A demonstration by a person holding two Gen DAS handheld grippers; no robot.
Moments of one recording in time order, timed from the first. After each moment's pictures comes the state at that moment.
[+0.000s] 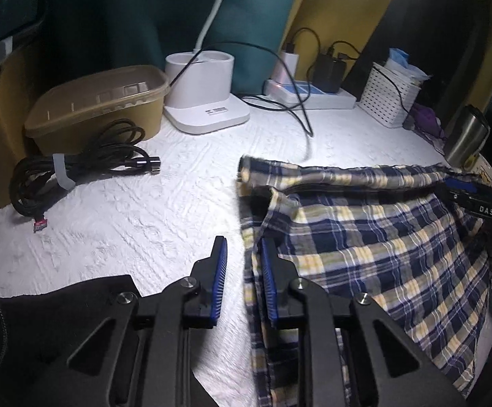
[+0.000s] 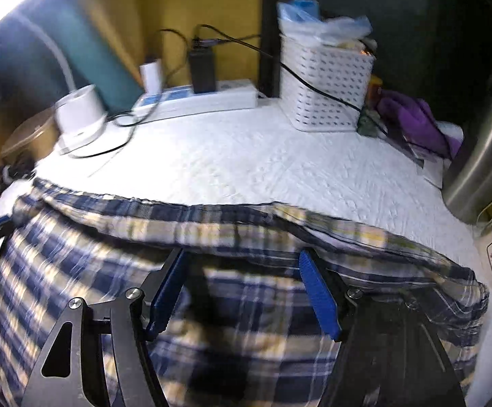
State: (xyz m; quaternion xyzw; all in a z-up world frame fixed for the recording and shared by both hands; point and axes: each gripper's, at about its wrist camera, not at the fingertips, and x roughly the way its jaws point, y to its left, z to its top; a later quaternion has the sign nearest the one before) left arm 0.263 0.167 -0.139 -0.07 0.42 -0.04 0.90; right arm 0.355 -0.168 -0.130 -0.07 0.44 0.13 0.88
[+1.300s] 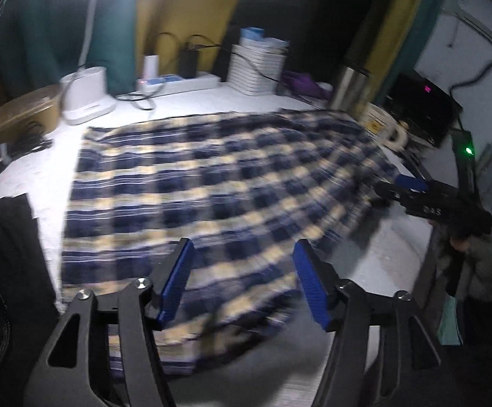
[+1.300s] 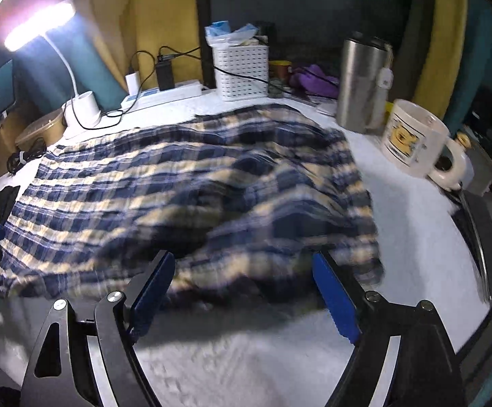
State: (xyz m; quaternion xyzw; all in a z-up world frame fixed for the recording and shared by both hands) left arm 0.131 0.025 -0.103 -0.05 0.39 -0.20 0.90; right arm 0.184 -0.275 -0.112 -0.04 0.41 0.07 0.91
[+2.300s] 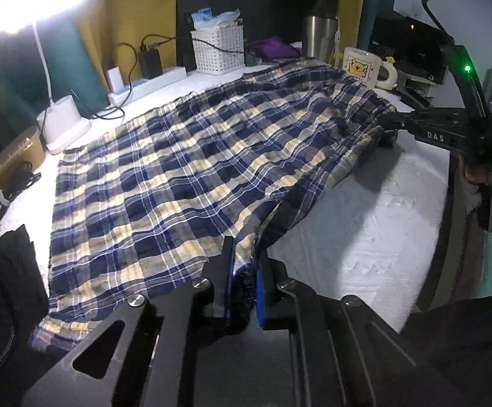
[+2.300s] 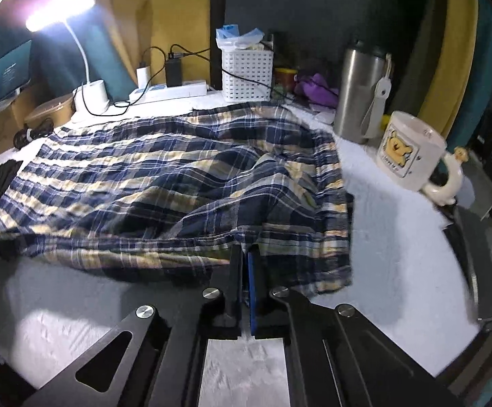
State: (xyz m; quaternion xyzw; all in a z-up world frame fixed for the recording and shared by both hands) left arm 0.112 -0.025 -0.121 0.09 0.39 -0.19 0.89; right arm 0.174 -0.293 -0.120 -0.09 0.38 0.10 0.91
